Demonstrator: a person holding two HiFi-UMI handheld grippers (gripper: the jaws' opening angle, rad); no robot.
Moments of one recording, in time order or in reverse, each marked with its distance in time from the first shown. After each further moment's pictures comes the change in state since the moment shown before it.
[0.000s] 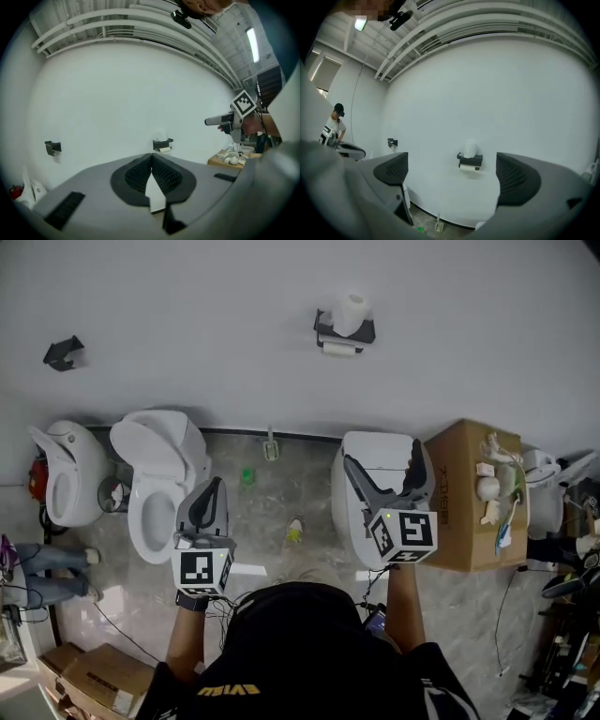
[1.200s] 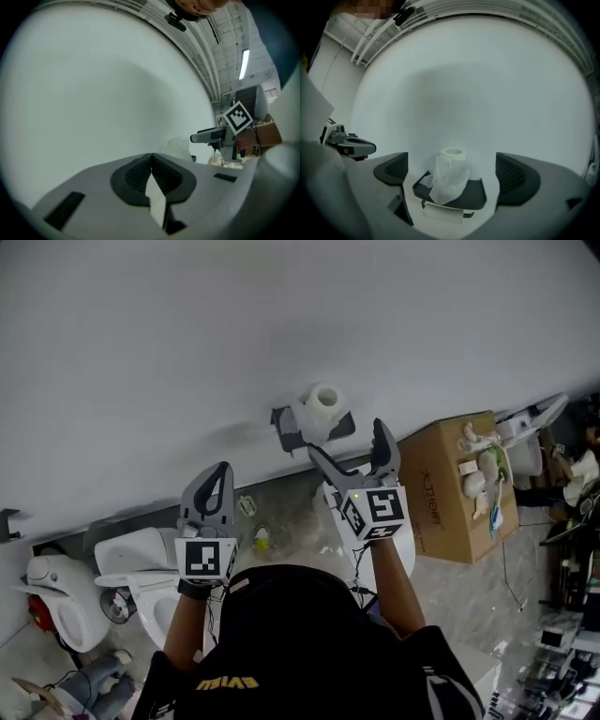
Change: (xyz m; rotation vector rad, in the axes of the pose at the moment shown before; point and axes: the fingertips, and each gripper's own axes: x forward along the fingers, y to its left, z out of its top) left arm 0.412 0.051 0.053 0.007 -0.093 -0.389; right arm 0.328 -0.122 -0.005 0.021 0.046 -0.196
